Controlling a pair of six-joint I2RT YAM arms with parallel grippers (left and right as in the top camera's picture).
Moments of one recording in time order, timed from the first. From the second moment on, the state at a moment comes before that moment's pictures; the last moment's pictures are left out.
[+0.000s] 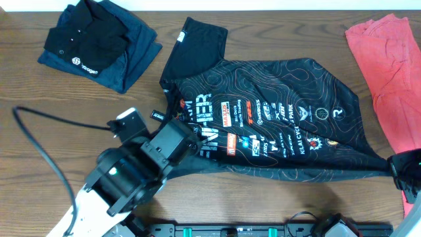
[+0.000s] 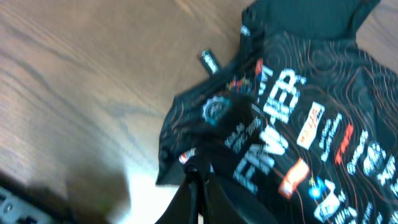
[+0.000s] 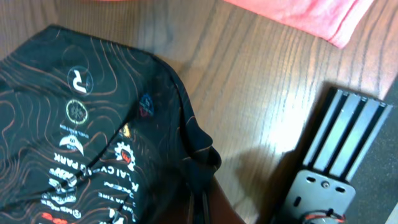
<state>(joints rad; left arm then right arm) -0.77 1.10 1.28 -1.43 -0.52 -1.28 -0.79 1.05 1.10 -1.31 -0.05 0.55</state>
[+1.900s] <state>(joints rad) -0.58 1.58 1.28 -1.07 -0.75 -1.24 -0.39 1.55 1.10 -0.85 0.04 0.77</state>
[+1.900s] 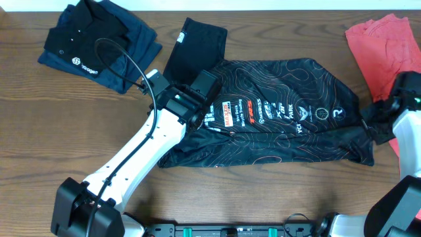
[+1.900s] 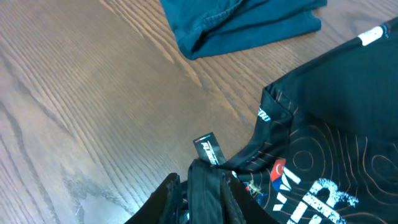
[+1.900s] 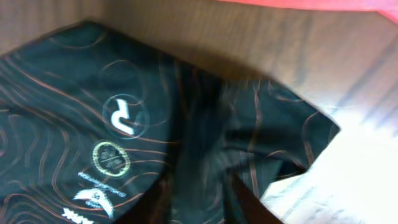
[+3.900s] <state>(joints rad) -0.46 1.70 1.07 -0.92 0.10 -0.85 -0.36 1.58 1.10 -0.99 -0.18 0.42</state>
